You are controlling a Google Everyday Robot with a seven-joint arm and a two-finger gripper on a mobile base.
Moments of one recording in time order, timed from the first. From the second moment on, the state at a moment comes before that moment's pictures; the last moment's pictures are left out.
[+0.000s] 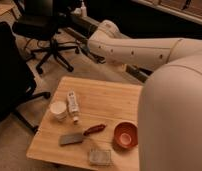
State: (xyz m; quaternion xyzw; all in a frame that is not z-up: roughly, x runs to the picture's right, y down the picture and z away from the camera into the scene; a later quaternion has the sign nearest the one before) arm 0.132 -0.083 0.731 0.04 0.25 0.70 0.66
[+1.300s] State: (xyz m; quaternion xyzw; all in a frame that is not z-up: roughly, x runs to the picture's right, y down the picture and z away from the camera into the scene) arm -0.090 0.167 0.665 -0.26 0.16 0.58 0.75
